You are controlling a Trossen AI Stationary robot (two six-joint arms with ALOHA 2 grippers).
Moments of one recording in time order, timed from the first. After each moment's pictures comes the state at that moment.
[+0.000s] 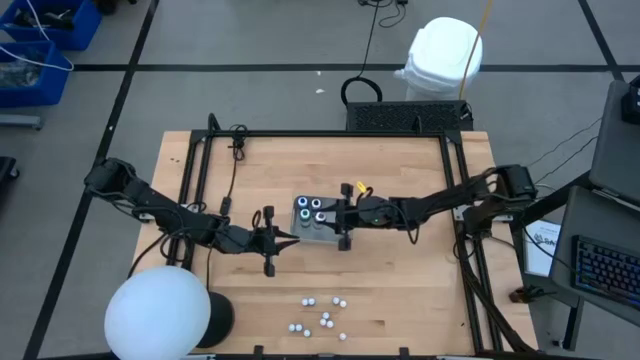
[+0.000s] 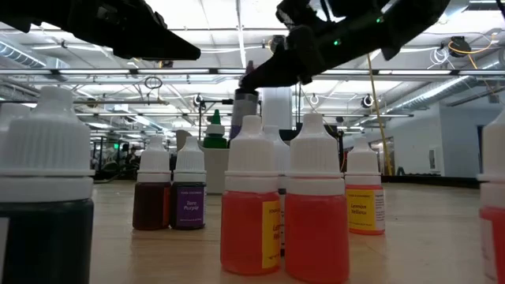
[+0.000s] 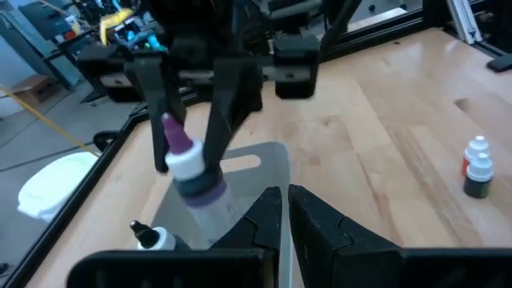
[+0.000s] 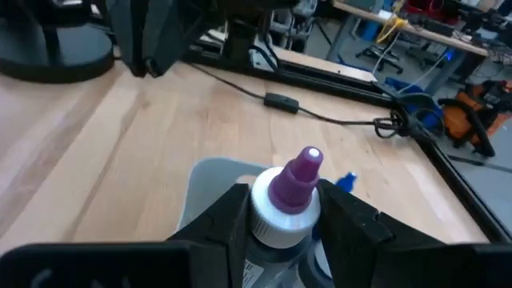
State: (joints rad) left arm -0.40 1.32 0.55 0.47 -0.48 0.18; right arm 0.08 1.64 0.83 0.49 0.20 -0.20
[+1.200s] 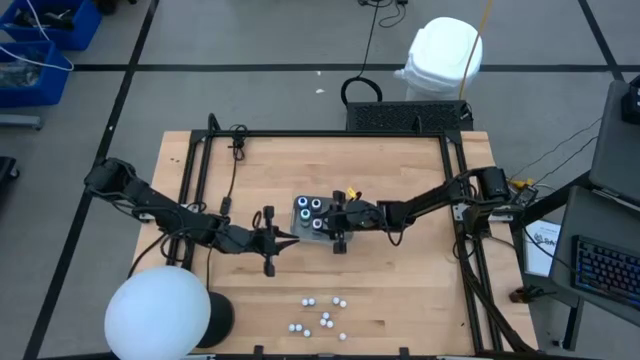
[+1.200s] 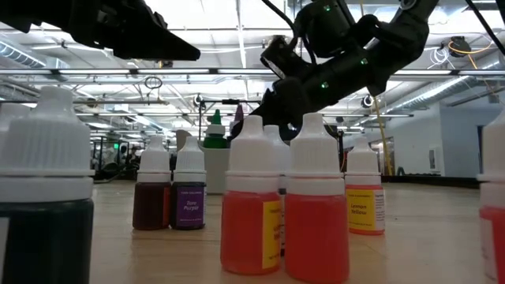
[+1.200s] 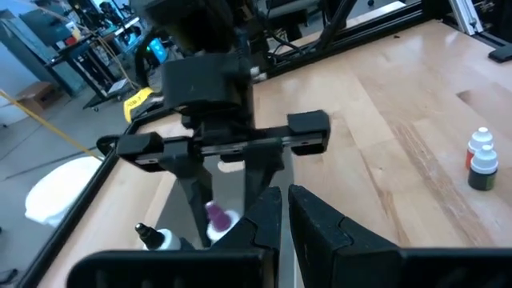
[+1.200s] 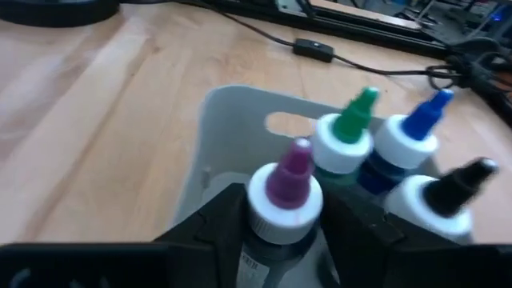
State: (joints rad) left arm -0.39 1.32 0.55 0.46 -0.48 0.21; right arm 0.05 1.83 0.83 0.56 0.11 -0.15
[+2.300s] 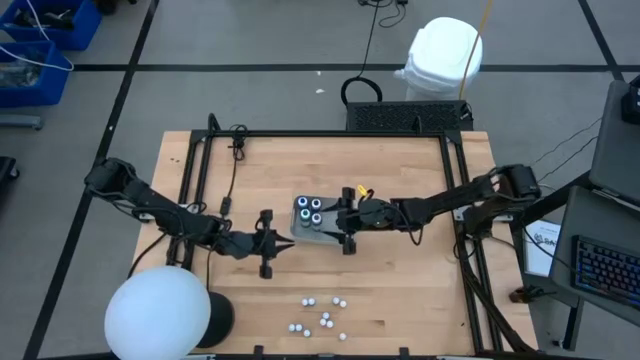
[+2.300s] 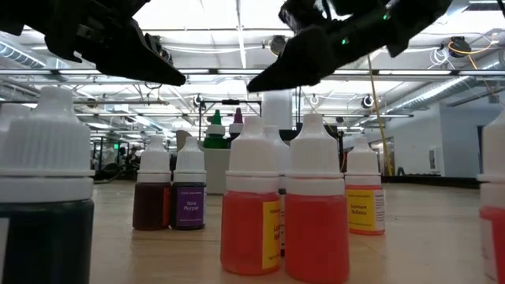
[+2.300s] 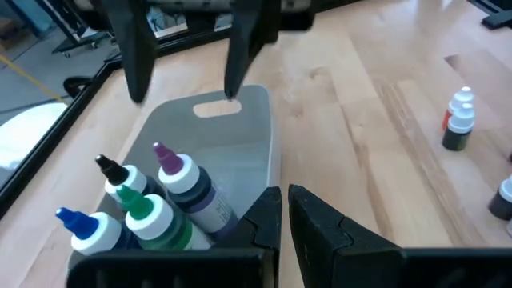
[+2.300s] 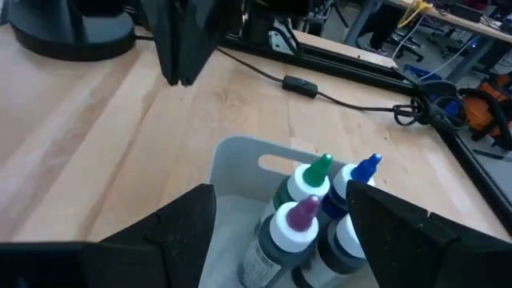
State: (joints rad) left arm -0.41 1.32 0.55 0.30 -0.47 0.03; right arm 0.10 1.60 0.82 0.39 0.19 -0.20
